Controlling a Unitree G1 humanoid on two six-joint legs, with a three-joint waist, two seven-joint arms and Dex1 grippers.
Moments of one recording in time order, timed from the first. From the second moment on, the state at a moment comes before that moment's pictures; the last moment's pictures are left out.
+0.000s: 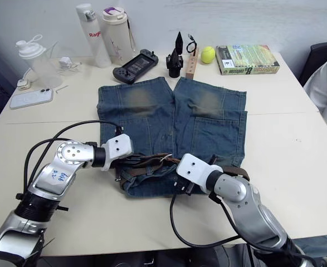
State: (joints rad) left arm -0.50 0.64 -0.23 -0.10 -0.03 0.38 -0.96; right arm -0.22 -0.57 0.35 -0.66 -0.18 0.74 0.60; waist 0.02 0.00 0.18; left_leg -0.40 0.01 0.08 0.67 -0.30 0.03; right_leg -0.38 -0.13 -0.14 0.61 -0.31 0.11
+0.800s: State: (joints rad) left arm -0.55 0.71 -0.25 -0.06 0.02 0.24 -1.00; right arm -0.27 -0.63 0.39 -0.62 -0.23 0.65 0.63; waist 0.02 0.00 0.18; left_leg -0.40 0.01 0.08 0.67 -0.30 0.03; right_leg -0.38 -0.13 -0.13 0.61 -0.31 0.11
